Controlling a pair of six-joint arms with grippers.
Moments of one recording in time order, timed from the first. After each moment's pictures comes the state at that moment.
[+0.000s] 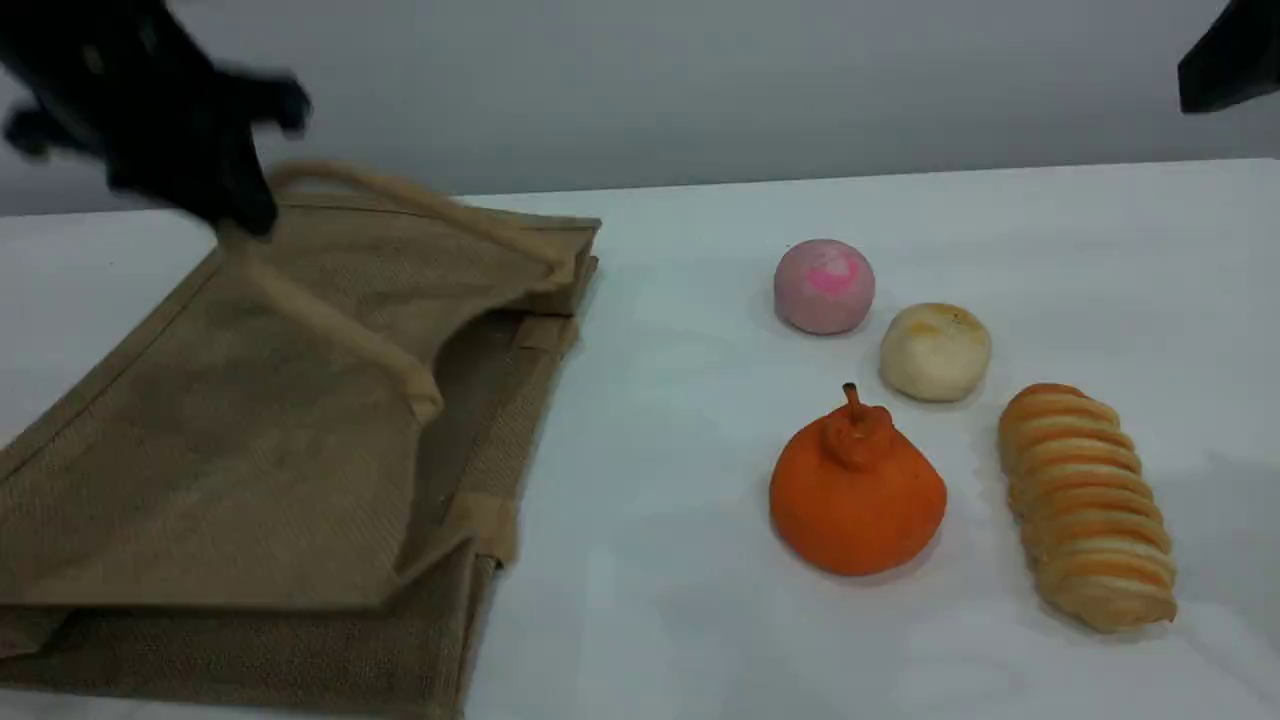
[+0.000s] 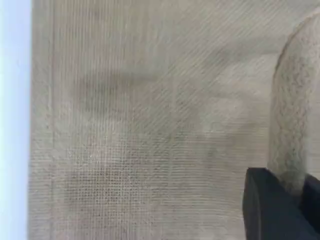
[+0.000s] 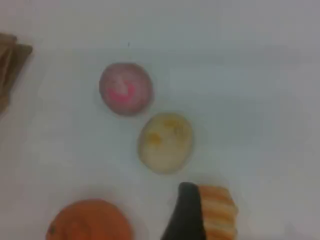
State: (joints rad) left arm -0.14 1.85 -1.27 -0.16 0.62 0.09; right arm 0.12 1.33 -0.66 0.27 0.17 -0.14
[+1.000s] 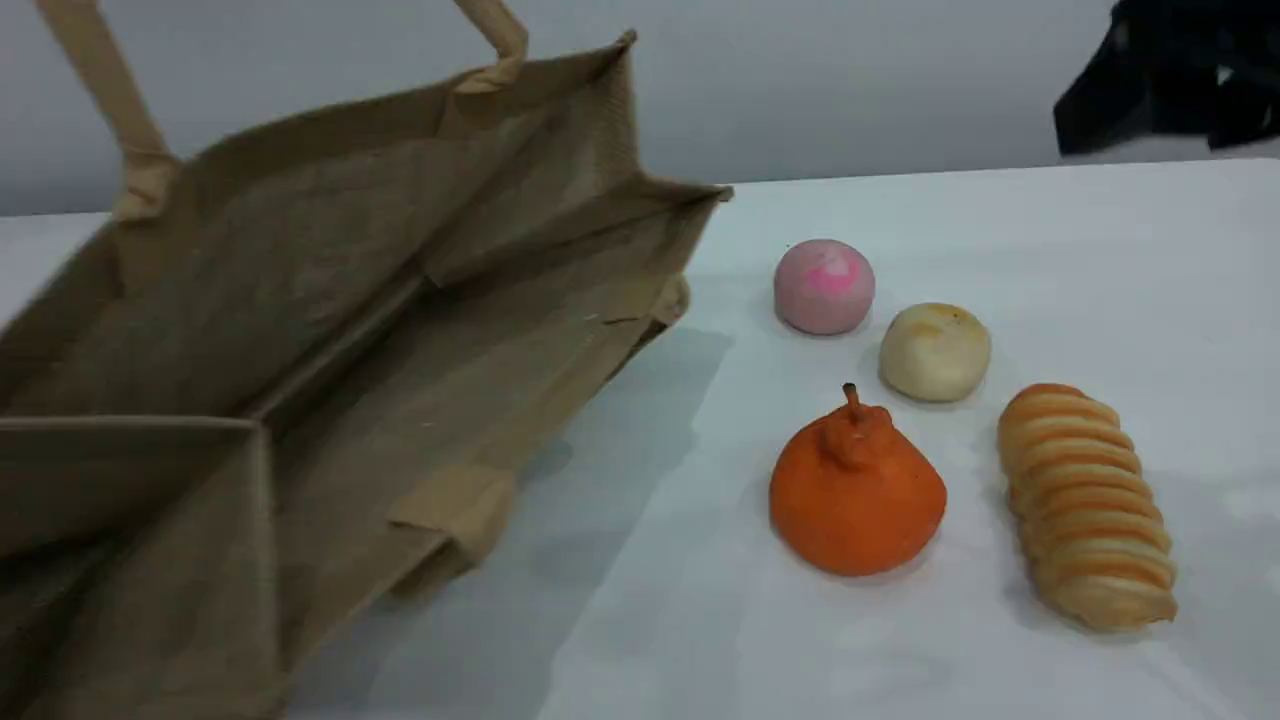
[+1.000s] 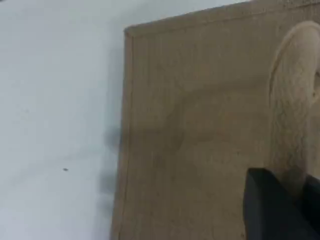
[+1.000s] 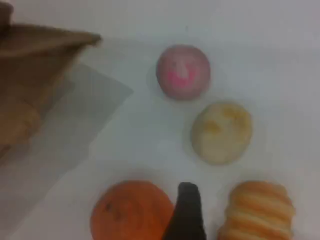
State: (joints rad) left arm -0.24 1.53 -1.59 -0.10 1.17 0.14; right arm 0.26 1.40 -0.66 0.29 0.12 -0.16
